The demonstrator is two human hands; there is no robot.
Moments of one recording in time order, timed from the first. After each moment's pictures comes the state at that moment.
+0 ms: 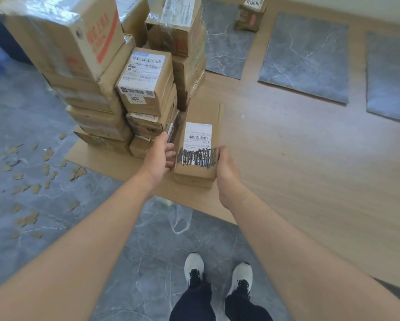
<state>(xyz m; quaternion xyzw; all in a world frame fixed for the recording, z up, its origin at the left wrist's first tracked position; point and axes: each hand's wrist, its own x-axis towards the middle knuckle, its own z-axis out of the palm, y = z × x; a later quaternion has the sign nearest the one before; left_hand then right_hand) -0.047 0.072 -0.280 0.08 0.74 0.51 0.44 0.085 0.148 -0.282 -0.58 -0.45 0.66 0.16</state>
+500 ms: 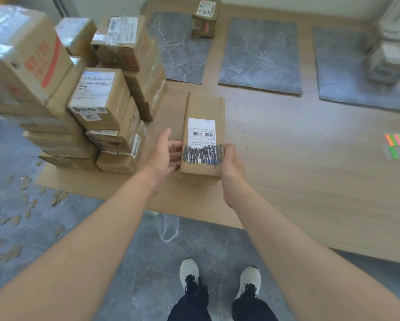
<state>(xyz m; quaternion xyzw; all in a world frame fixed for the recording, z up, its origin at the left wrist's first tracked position) 0.028 0.129 -0.250 0.13 0.71 0.50 0.48 0.166 0.184 -0.257 -0.60 -0.43 0.63 0.26</state>
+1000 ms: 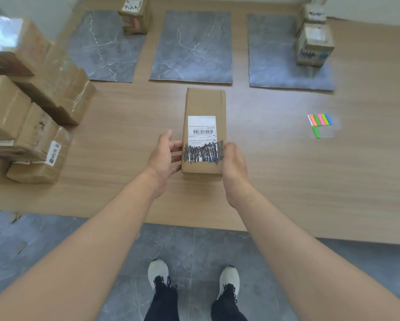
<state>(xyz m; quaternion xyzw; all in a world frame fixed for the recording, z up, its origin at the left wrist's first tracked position) 0.243 0.226 -0.250 0.16 0.68 0.49 0.51 0.380 0.264 -0.265 -0.61 -0.39 0.60 0.33</state>
